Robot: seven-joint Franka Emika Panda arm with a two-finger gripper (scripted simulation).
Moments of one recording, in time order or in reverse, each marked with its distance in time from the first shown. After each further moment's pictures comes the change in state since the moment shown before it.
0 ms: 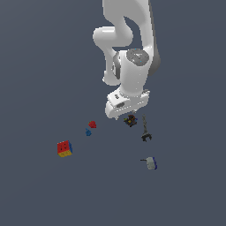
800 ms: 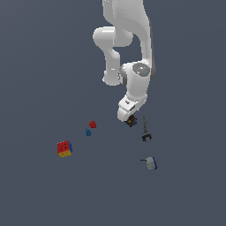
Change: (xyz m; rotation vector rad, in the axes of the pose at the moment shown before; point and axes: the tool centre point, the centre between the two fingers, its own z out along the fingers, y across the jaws) arm -0.035 -0.068 0.078 0.016 0.027 -0.330
